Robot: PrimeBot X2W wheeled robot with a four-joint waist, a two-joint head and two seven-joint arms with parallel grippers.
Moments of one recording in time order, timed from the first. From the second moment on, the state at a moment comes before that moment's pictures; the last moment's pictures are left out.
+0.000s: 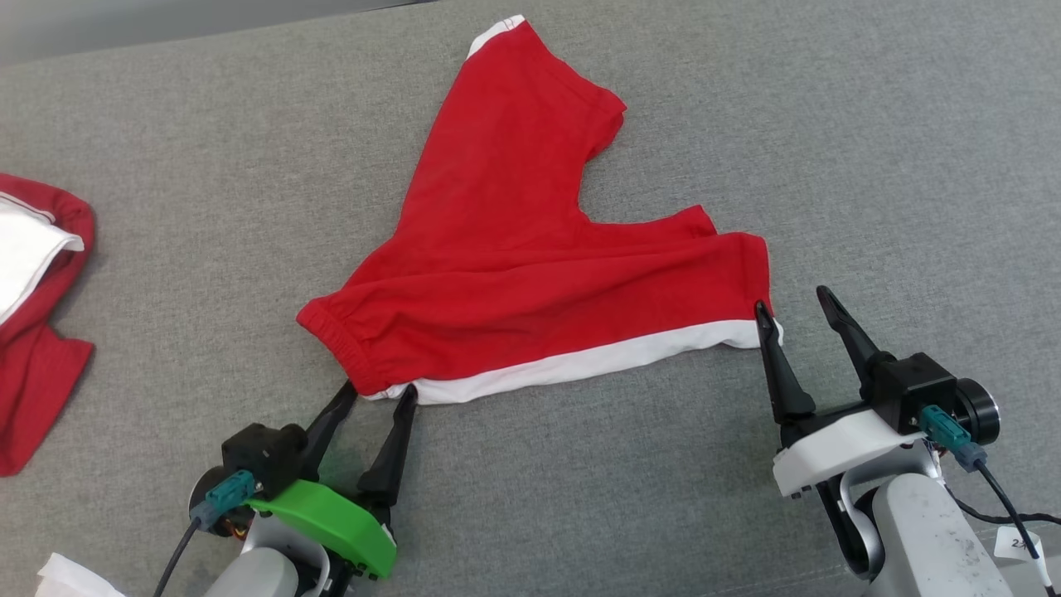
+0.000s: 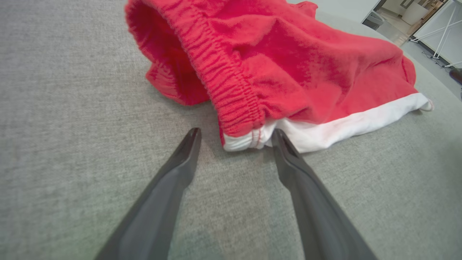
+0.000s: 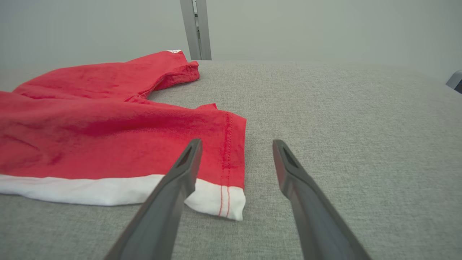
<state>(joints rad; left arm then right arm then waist) -0.24 0.30 -0.55 0.37 -0.65 -0.13 -0.26 -0.22 -0.05 0.06 0.25 0.09 0.13 -0.26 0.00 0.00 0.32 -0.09</state>
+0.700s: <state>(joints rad) -0.24 0.33 -0.57 0.29 -0.66 -0.13 -0.26 -0.24 -0.05 0.08 0.30 0.12 0.13 -0.26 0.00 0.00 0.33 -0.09</state>
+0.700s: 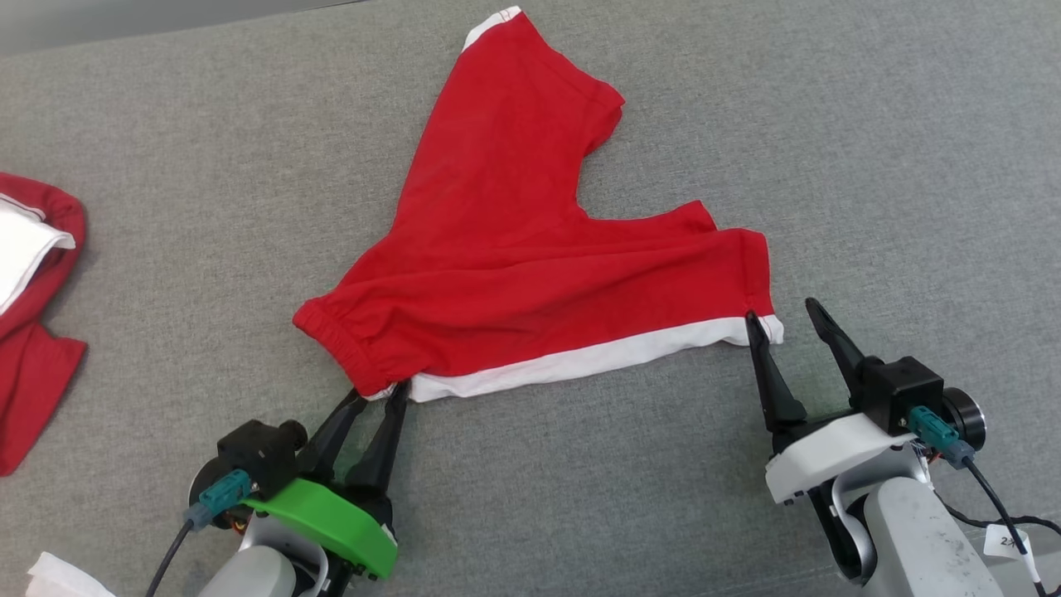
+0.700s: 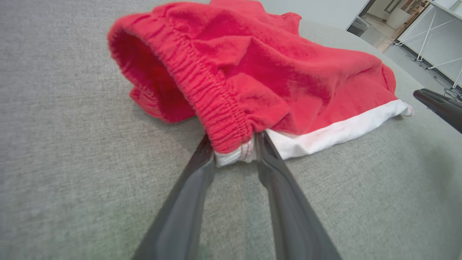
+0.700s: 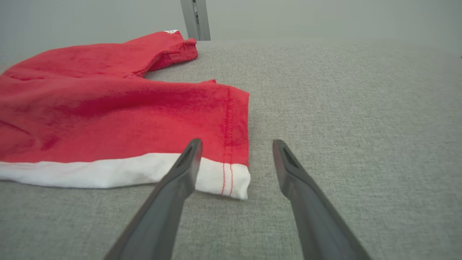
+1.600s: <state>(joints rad) -0.25 0.34 -0.59 0.29 -0.66 -0.13 -0.26 -0.34 -0.05 0.15 0.55 0.22 0.13 -0.27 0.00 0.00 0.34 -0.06</state>
